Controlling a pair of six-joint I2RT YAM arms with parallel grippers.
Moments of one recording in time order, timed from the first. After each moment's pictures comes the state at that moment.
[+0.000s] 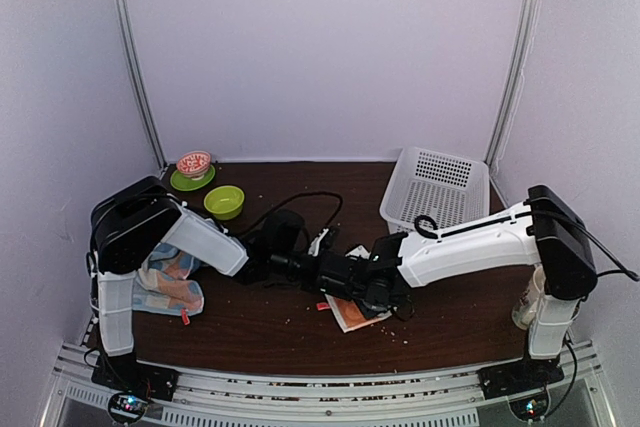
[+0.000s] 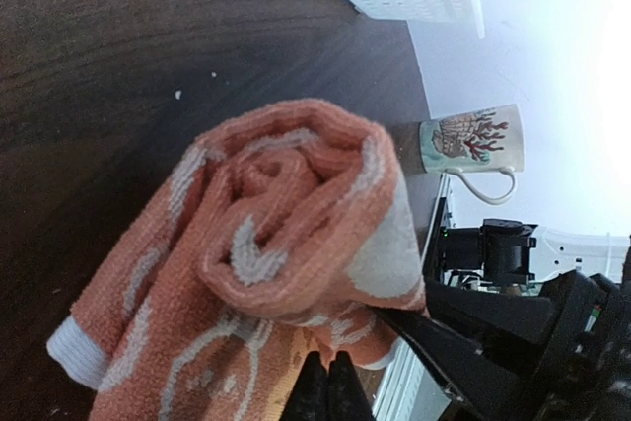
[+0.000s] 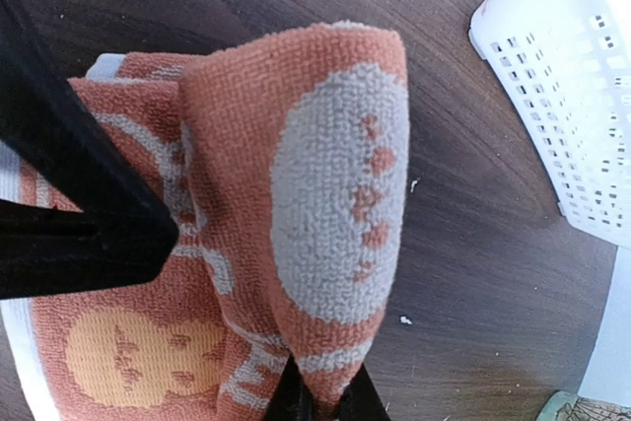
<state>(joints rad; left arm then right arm) -0.89 2.06 1.02 0.53 0.66 -0.93 1.19 1.89 1.27 -0.89 0.61 0.71</state>
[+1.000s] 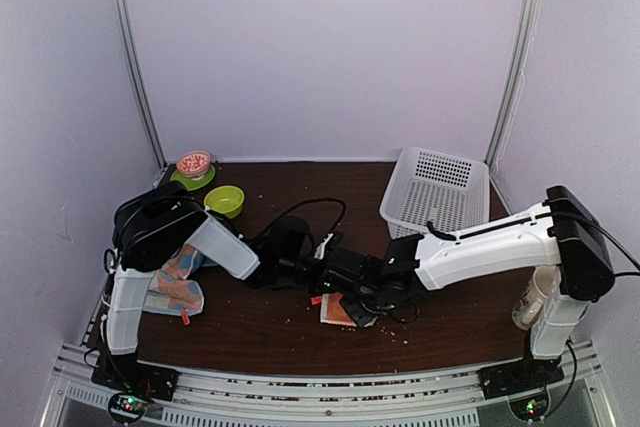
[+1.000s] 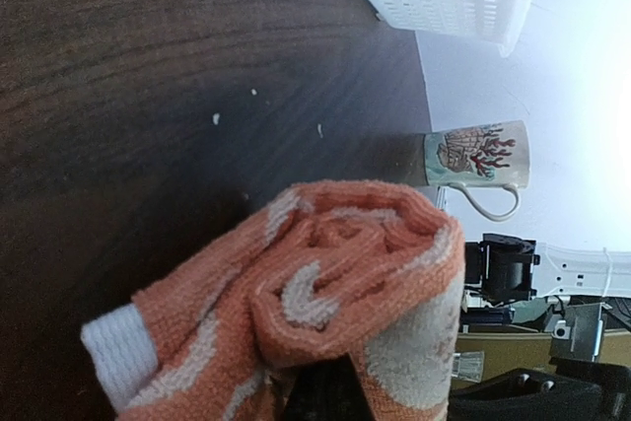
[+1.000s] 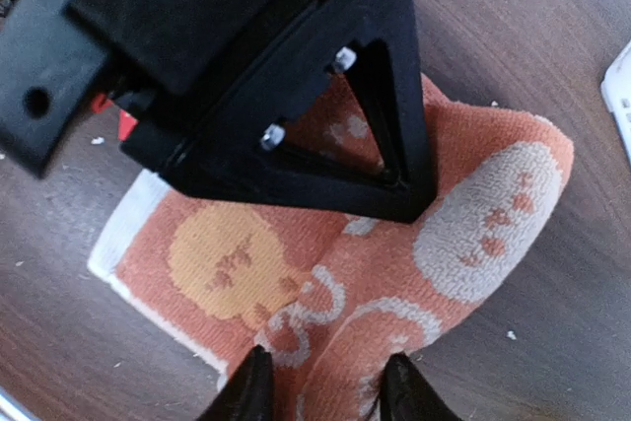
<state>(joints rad) -0.88 2.21 1.09 0.66 0.70 -1.01 1.20 1.81 1.20 -0.68 0.40 0.52</state>
